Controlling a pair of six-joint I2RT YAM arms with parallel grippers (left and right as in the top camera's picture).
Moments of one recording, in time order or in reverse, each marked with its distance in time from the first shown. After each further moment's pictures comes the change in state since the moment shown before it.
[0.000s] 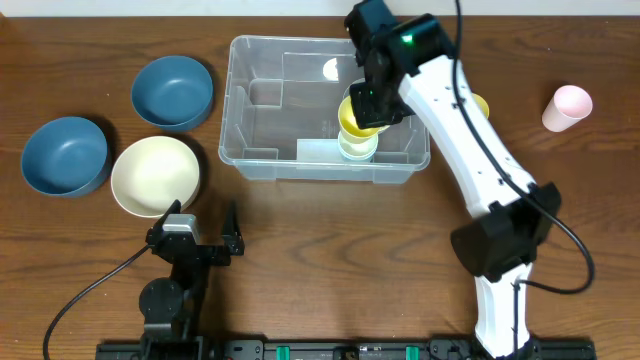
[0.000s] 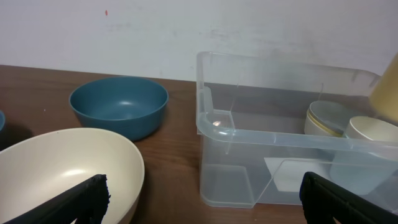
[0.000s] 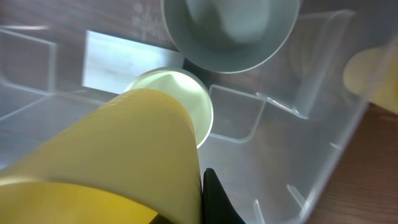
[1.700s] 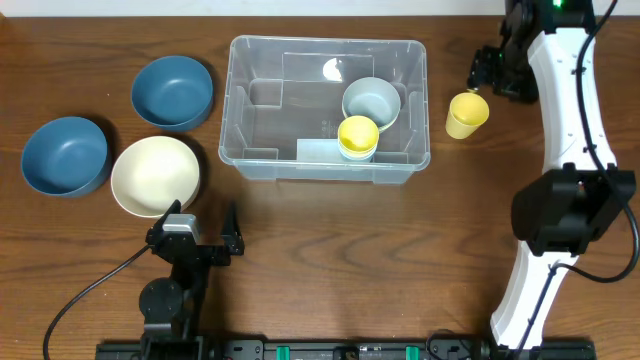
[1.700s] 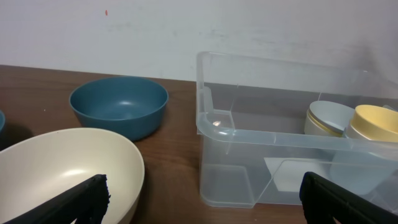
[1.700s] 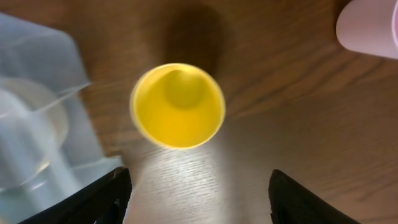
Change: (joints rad) left arm 0.000 0.000 0.000 0.000 0.000 0.000; right arm -0.510 0.041 -0.035 0.074 0.003 0.015
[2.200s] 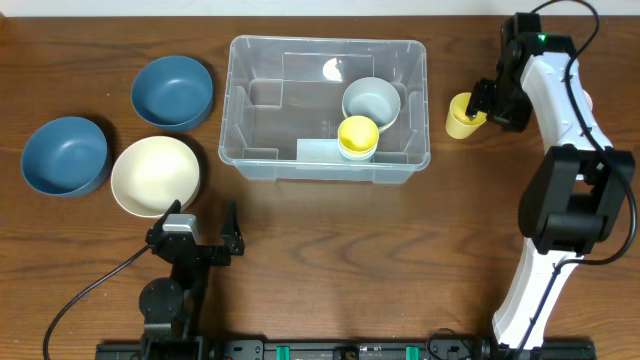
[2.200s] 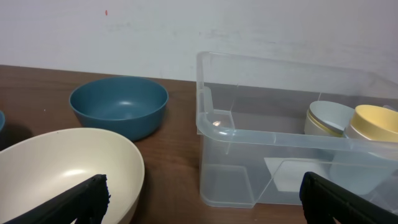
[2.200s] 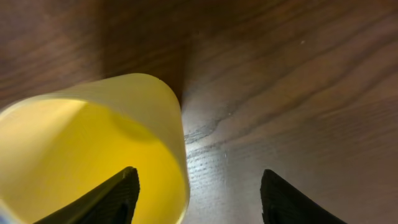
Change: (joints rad) left arm 0.000 0.000 0.000 0.000 0.000 0.000; right arm -0.042 0.007 -0.348 0.296 -0.015 -0.002
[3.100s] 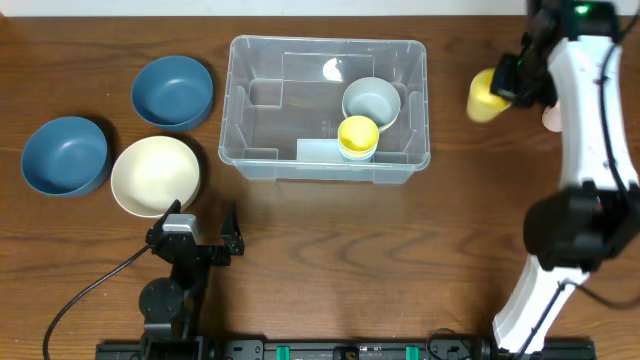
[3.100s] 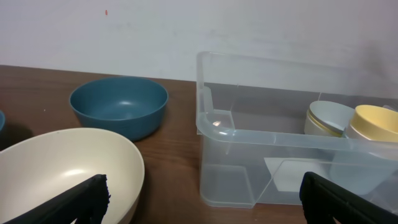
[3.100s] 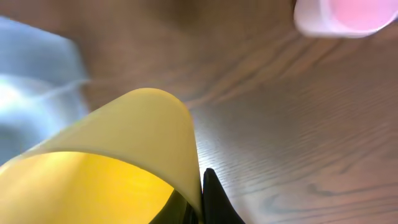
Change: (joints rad) left arm 0.000 0.000 0.000 0.000 0.000 0.000; right arm 0.035 -0.169 0.338 -0.351 0.027 0.033
